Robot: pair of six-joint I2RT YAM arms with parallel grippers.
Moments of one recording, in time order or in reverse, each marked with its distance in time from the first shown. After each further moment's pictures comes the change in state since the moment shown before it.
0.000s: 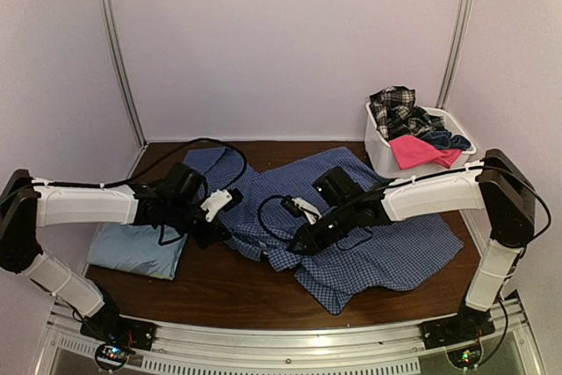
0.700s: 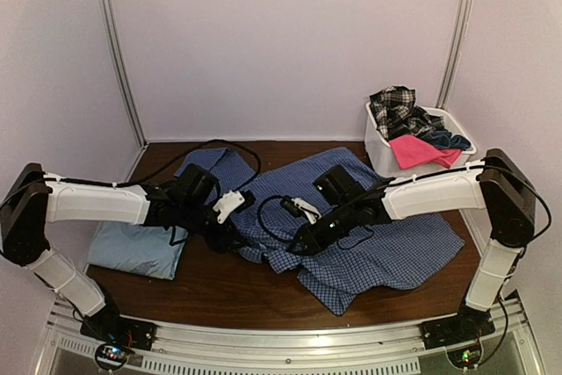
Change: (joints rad) left arm -0.056 0.060 0.039 0.053 0.000 0.003; right arm -0.008 -0.005 0.000 -0.017 -0.045 -0.026
